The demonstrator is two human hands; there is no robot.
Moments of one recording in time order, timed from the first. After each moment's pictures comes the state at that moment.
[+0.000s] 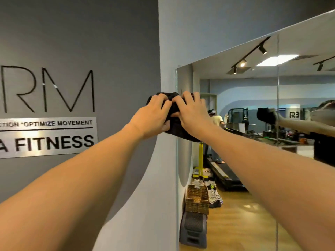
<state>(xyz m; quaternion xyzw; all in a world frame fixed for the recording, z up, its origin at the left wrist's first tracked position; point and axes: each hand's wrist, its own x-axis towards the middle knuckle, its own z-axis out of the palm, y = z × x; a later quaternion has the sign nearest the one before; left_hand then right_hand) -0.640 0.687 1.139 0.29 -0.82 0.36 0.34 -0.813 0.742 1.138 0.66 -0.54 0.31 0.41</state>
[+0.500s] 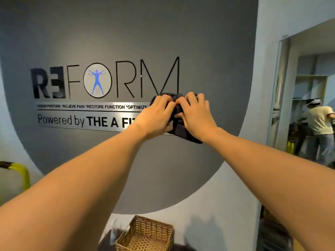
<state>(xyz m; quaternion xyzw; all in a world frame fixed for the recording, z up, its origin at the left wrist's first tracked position) -0.353 0.661 1.088 0.43 -0.76 0.41 0.26 -0.537 0.633 1.086 0.78 -0.38 0.38 0.32</state>
